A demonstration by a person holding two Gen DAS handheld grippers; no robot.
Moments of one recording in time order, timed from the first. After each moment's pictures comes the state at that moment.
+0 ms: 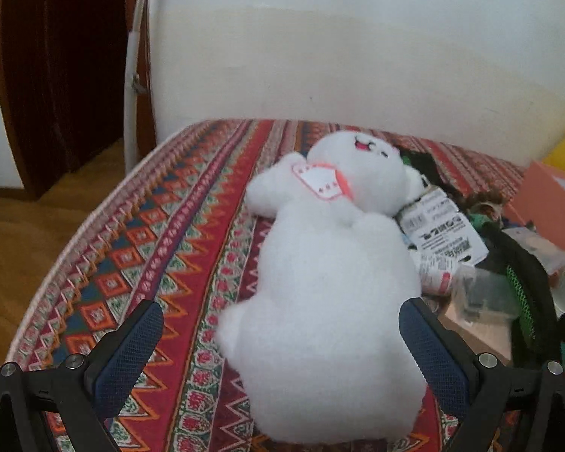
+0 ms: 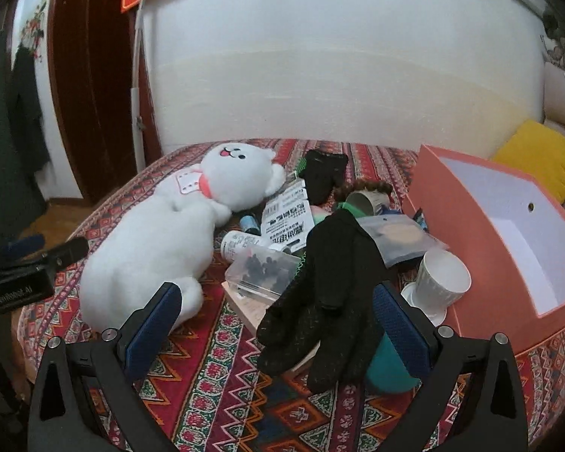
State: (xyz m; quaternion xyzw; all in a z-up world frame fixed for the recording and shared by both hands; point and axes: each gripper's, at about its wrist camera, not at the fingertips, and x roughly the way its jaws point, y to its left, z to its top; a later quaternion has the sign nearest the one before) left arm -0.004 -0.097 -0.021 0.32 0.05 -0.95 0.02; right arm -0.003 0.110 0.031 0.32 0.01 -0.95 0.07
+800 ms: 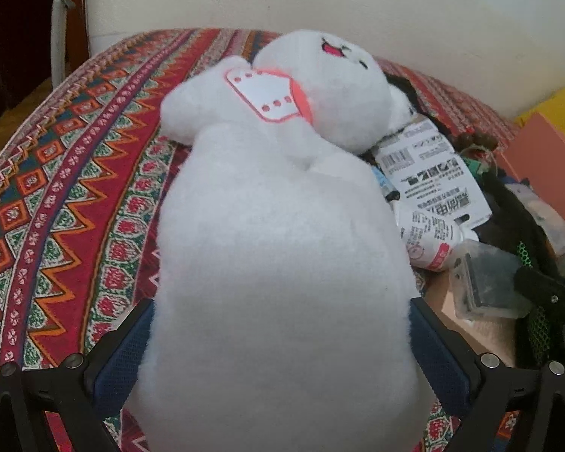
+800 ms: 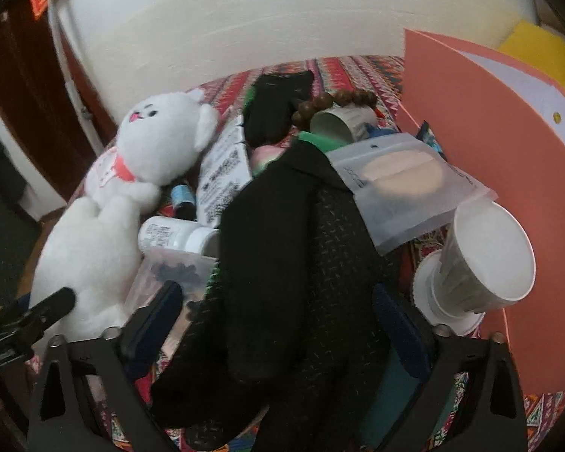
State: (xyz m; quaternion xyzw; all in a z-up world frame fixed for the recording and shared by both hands) left arm -0.091 -0.069 -0.066 0.45 0.07 -0.89 -0.07; right arm -0.104 0.170 -0.028 0.44 -0.10 -0.89 0.06
